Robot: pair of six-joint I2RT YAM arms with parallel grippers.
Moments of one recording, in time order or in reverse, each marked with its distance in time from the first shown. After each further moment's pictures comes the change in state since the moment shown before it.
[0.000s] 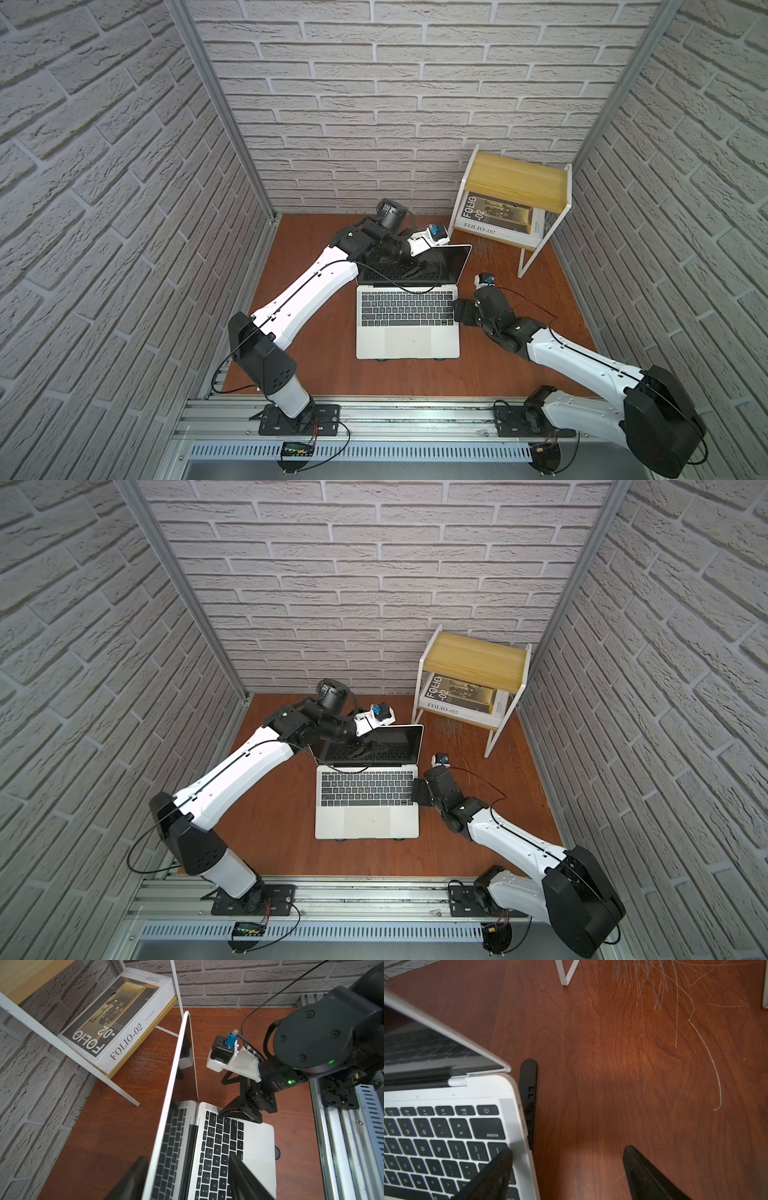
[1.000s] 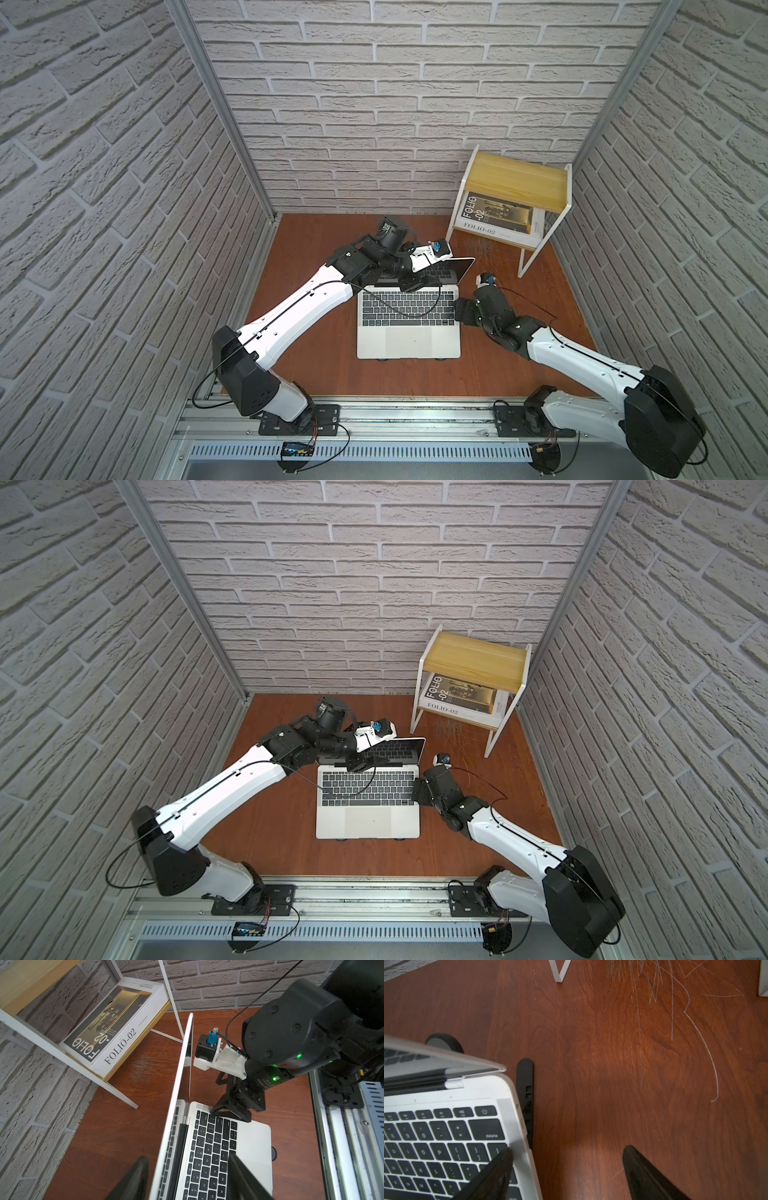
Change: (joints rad) left arm -0.087 -0.133 -0.200 0.131 -0.094 -0.035; right arm -0.005 0.003 0.013 -0.035 0.003 0.045
